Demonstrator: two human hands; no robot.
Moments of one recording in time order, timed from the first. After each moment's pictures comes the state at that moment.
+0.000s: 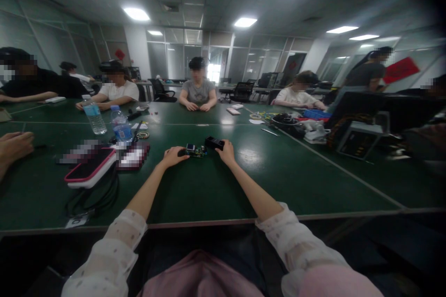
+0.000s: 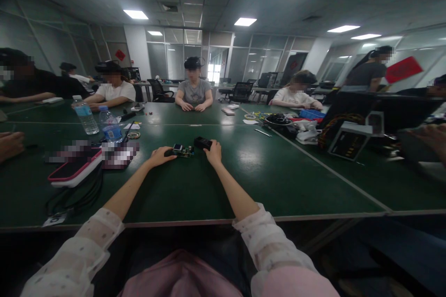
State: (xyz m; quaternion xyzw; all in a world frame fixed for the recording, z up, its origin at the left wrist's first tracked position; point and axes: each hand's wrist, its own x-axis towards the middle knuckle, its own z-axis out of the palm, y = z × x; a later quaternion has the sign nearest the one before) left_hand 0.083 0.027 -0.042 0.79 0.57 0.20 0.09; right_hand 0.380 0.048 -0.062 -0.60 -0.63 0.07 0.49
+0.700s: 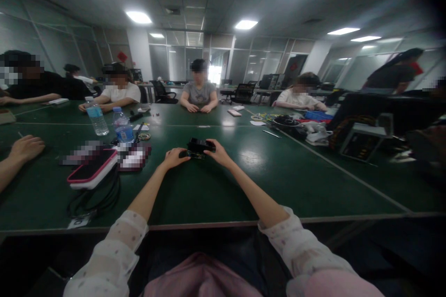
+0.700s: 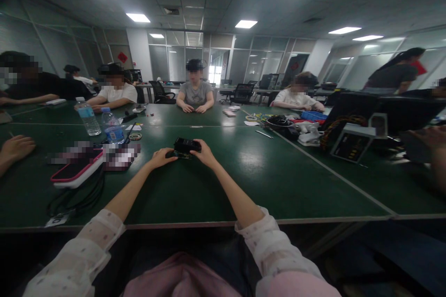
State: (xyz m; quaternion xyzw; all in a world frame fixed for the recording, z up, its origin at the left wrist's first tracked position) left_hand 0.082 0.027 -0.046 0.80 0.56 0.21 0.07; right_hand 0.346 0.026 -0.031 -0.36 -0.77 0.22 0.48
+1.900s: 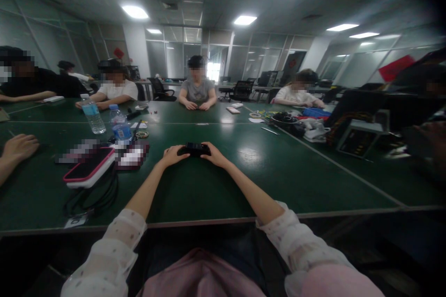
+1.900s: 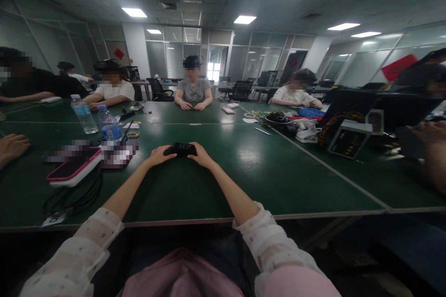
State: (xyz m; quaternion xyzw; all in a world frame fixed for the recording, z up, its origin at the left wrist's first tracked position) left_hand 0.085 0.025 -0.041 0.79 0.56 0.22 0.08; right_hand 0.345 0.021 -0.042 -0.38 -0.82 0.19 0.38
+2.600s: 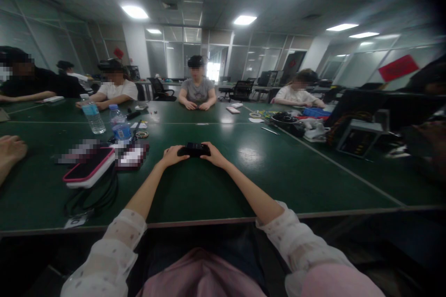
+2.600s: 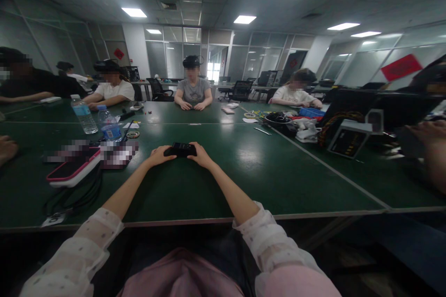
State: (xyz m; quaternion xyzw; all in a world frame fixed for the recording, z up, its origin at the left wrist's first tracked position) left_hand 0.084 0.028 -0.045 0.80 0.56 0.22 0.07; right_hand 0.344 0.023 -0.046 -0.40 -0.82 0.19 0.37
